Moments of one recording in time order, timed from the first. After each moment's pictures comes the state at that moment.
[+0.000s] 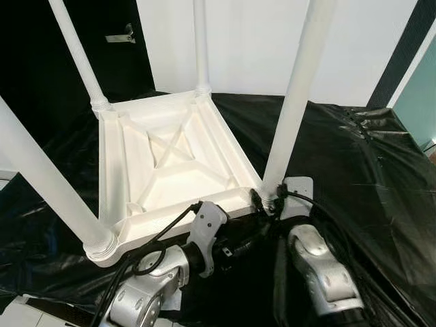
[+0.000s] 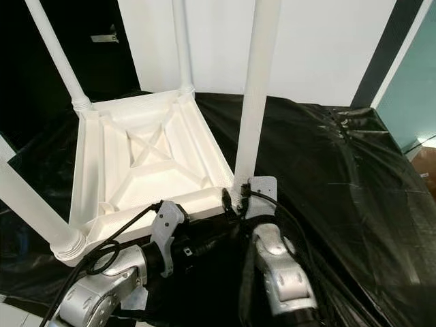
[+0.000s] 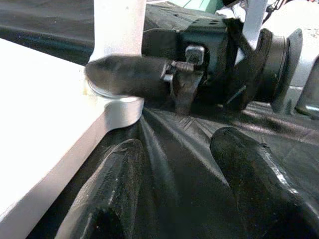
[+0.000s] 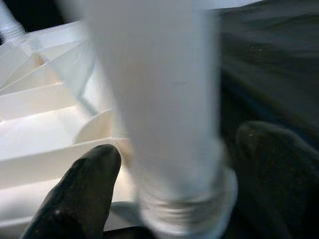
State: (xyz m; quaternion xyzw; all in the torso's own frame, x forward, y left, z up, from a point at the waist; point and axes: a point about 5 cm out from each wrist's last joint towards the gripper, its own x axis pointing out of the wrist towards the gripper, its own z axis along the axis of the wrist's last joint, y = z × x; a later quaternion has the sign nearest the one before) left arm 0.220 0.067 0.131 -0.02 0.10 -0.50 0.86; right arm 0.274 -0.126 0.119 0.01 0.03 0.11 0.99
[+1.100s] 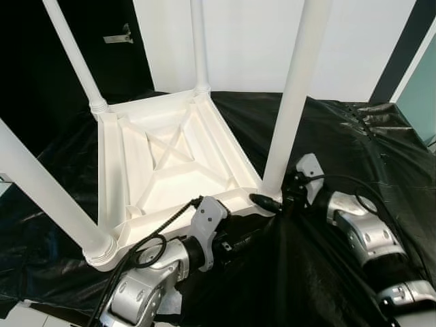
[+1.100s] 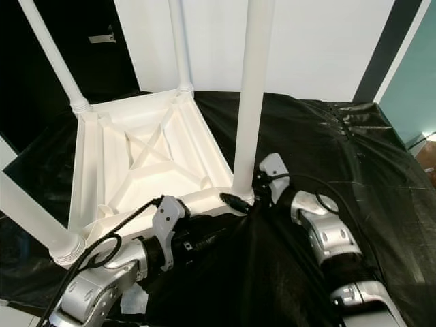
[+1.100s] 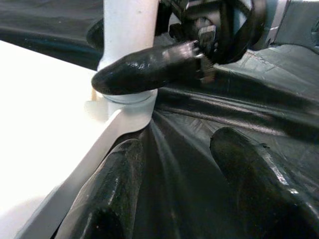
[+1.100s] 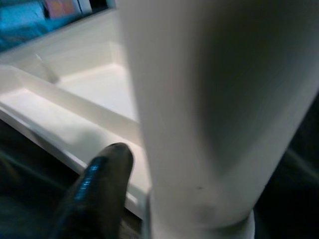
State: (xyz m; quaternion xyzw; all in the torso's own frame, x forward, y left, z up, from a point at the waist) left arm 0.227 0.067 0.132 -0.01 0.10 -0.50 0.86; right arm 0.322 -0.153 0.134 -0.15 0.03 0.44 0.89
